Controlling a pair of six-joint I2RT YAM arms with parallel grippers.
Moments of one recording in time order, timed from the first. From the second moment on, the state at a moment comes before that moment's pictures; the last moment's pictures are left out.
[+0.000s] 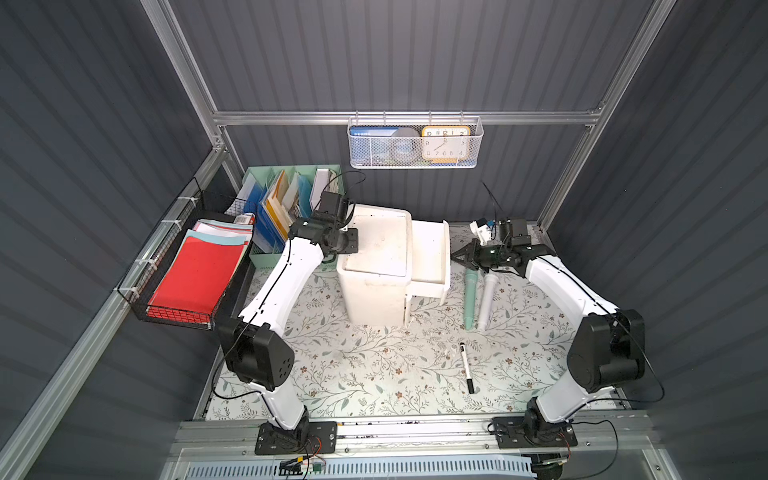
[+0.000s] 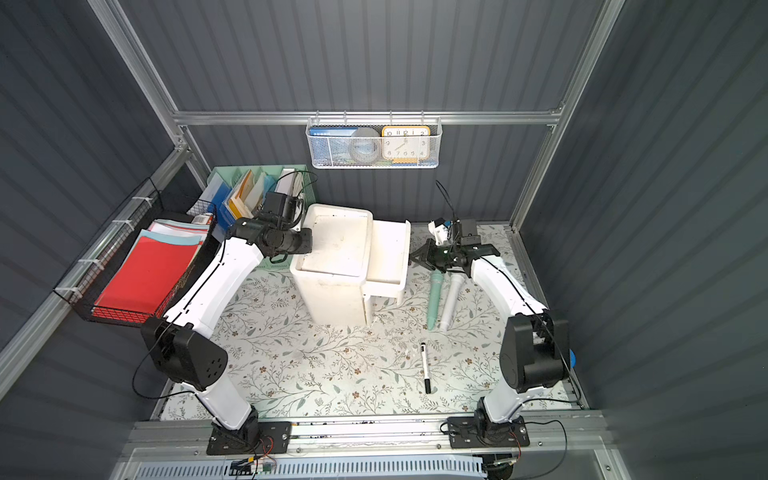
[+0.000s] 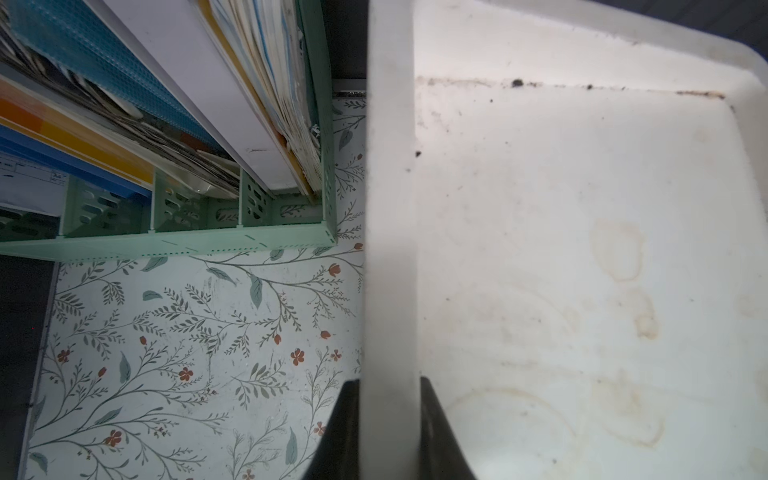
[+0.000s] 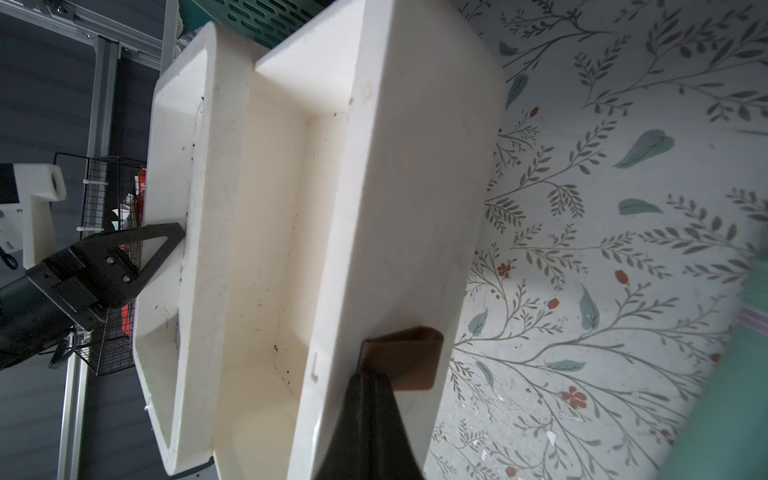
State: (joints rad) left arm -0.28 1.75 1.83 -0.95 -0.10 -0.24; right arm 0.15 1.66 1.36 -0.48 -0.74 0.53
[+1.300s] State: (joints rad) left arm -0.25 1.84 1.95 -0.99 0.00 -0.15; right arm 0.19 1.83 1.52 -0.44 -0.79 0.42
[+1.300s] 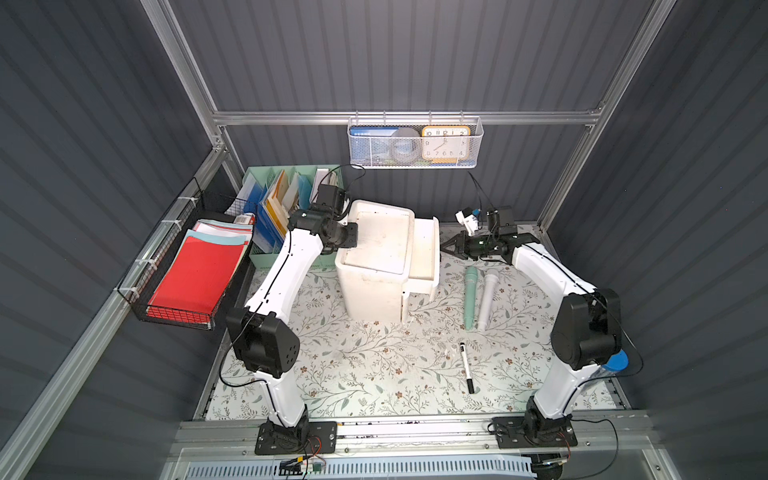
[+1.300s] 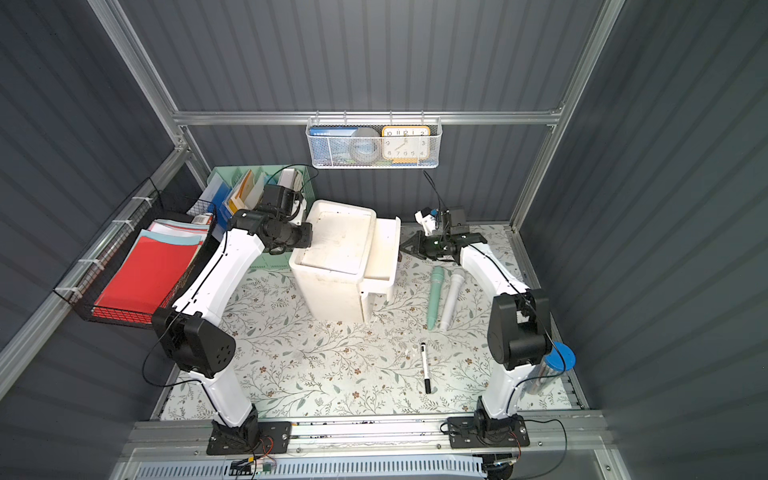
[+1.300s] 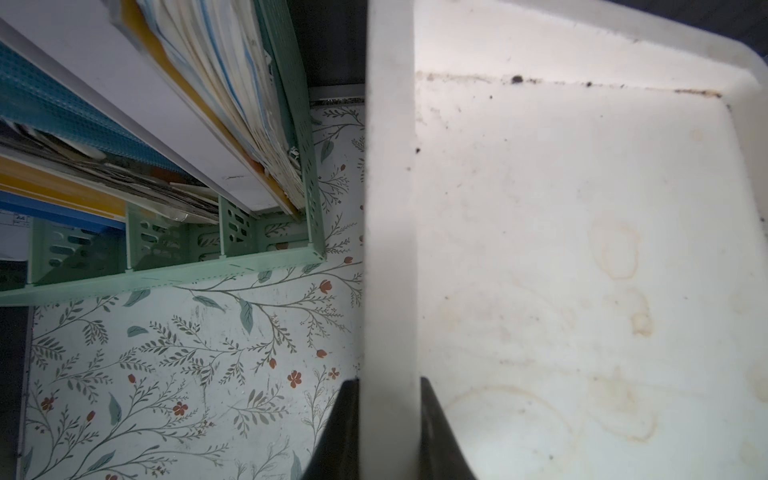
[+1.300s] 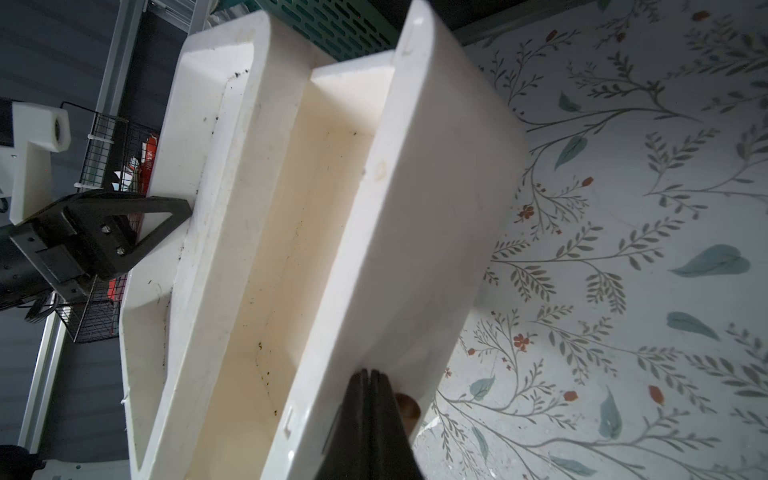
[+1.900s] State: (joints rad) left arm -0.25 1.84 1.95 -0.98 0.02 -0.14; right arm 0.30 1.85 1.49 -0.23 -0.84 0.60
